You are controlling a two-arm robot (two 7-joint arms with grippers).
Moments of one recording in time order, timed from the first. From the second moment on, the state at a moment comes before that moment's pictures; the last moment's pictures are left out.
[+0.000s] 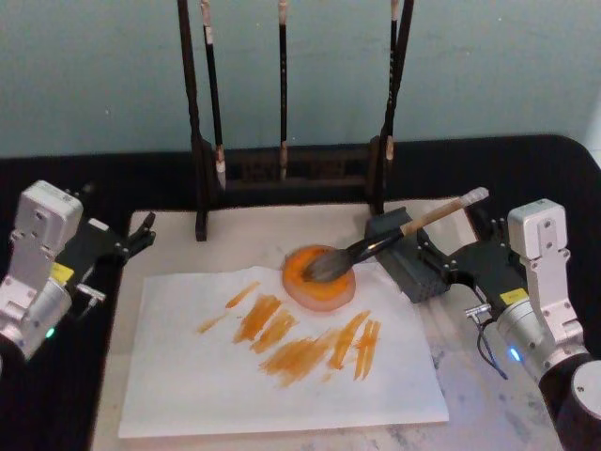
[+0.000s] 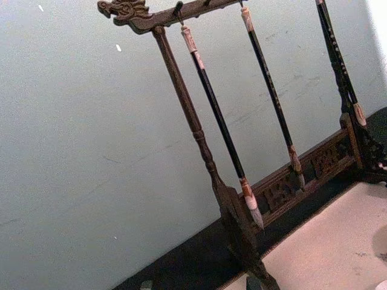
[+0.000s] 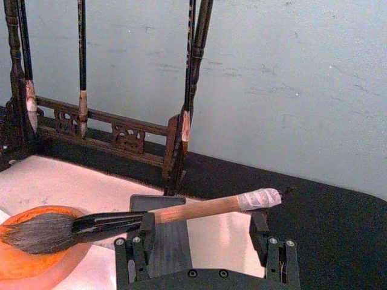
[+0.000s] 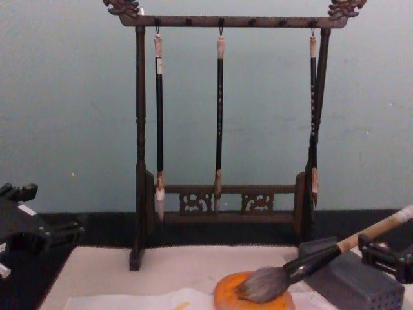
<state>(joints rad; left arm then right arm) -0.20 0.60 0.45 -1.41 -0.25 -0.12 0.03 0.12 0.46 -0.45 -1.45 0.31 -0.12 -0.11</state>
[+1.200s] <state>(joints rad) -0.20 0.60 0.45 -1.41 -0.25 -0.12 0.03 0.12 0.46 -0.45 -1.45 0.31 -0.12 -0.11</state>
